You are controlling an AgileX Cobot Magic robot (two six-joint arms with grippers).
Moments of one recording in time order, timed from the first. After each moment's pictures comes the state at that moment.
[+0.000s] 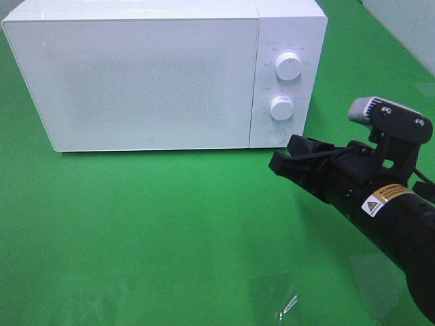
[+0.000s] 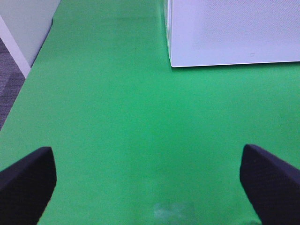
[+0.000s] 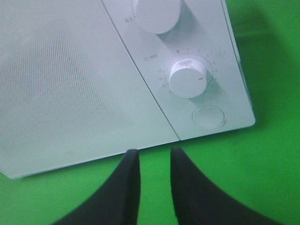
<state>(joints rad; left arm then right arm) 0.06 0.00 -0.52 -0.07 1.09 0.11 0.75 1.71 -0.30 0.47 -1.20 0.31</state>
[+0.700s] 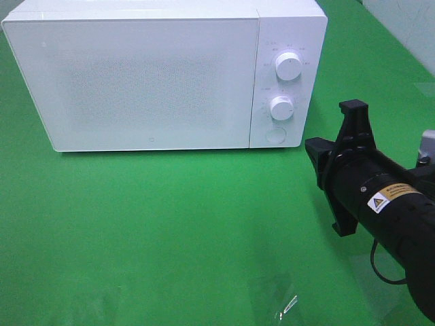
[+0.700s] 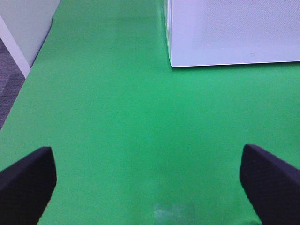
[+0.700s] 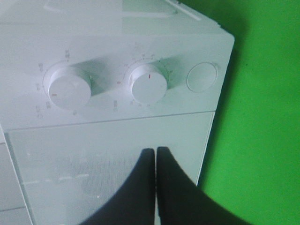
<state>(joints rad) 0.06 0.00 -0.52 -0.07 1.09 0.11 0.76 1.71 -0.30 0.59 -1.21 1.36</state>
